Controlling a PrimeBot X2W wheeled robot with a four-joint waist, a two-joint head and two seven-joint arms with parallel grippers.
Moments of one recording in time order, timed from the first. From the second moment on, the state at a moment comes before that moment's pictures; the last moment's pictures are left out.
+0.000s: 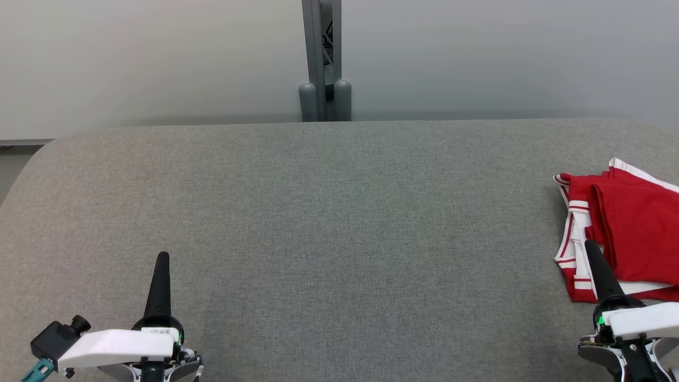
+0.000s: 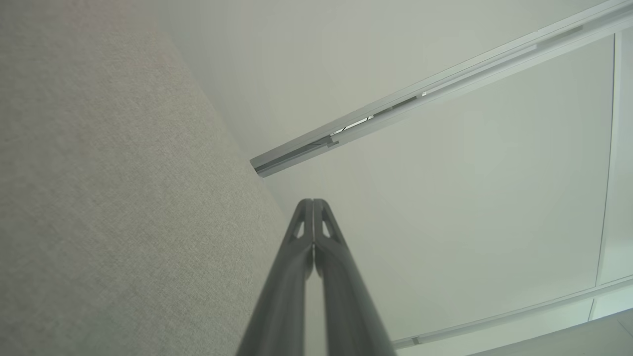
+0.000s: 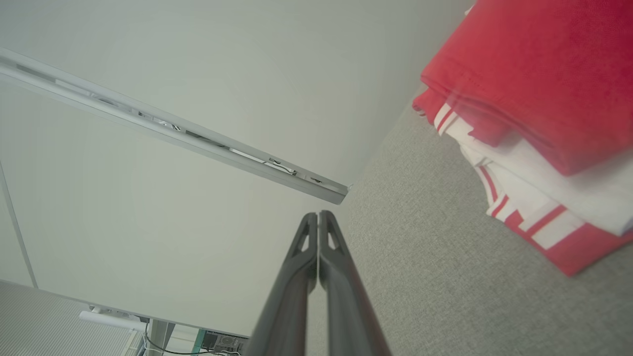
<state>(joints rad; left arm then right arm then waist) -0.04 0.06 -0.03 0.19 -1.27 -0.10 -0.10 -0.10 -0.10 -0.07 0.24 1.23 0.13 0.03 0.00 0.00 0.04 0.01</state>
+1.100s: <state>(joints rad) -0.07 0.07 -0.01 0.21 -1.53 -0.12 -0.05 -0.14 -0.10 -0.11 0.28 1.53 0.13 0.13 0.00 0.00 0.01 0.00</state>
